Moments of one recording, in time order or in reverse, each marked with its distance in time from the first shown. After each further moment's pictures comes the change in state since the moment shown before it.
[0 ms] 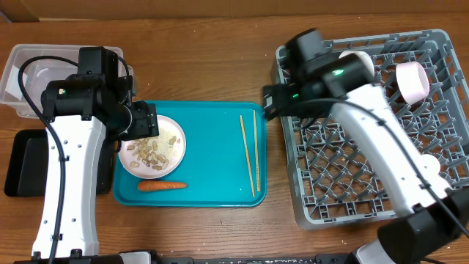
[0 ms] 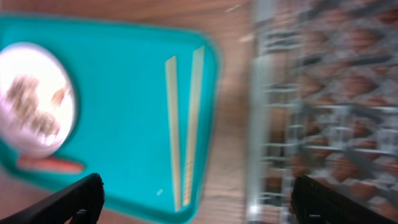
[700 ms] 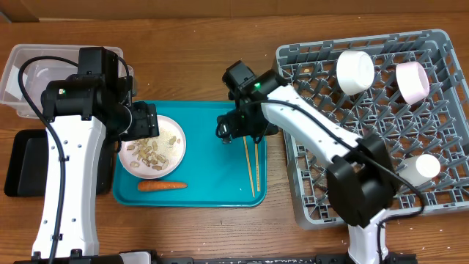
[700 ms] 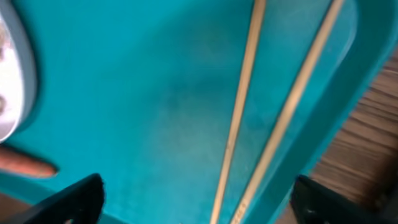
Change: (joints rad) left arm 0.000 0.000 0.000 -0.003 0.000 0.000; right arm 0.172 0.357 0.000 0.142 -0.055 0.018
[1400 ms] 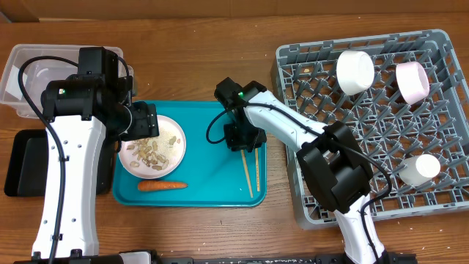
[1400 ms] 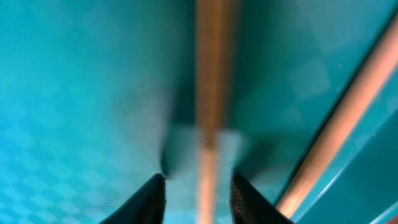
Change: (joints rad) left arm 0.000 0.000 0.000 0.000 0.000 0.000; right arm 0.032 0.159 0.003 0.010 0.031 0.068
